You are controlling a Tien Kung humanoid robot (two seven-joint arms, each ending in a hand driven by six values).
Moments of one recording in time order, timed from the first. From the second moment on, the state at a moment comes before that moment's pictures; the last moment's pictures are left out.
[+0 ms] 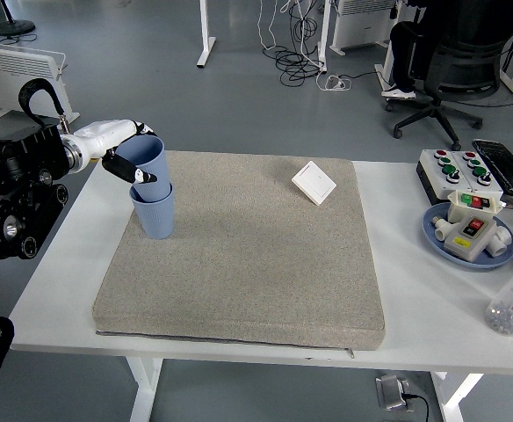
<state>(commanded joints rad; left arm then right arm) -1.11 0.27 -1.21 -0.50 2.27 -0.35 -0.16 0.13 -0.11 1.30 0.18 -0.98 -0.05 -0.23</state>
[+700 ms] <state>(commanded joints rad) -1.11 0.27 -1.22 -0.48 2.27 -0.33 -0.17 0.13 -0.11 1.30 0.18 -0.98 -0.05 -0.23</state>
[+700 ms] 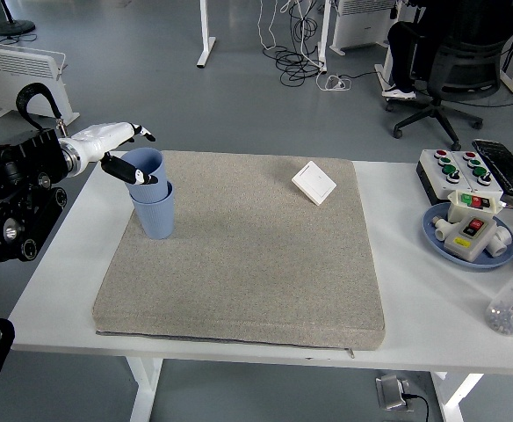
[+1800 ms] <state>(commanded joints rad) -0.93 0.28 -1.36 -0.60 1.60 -0.13 -0.01 0.13 -0.10 1.31 0.18 -0.98 -0.05 -0.23</state>
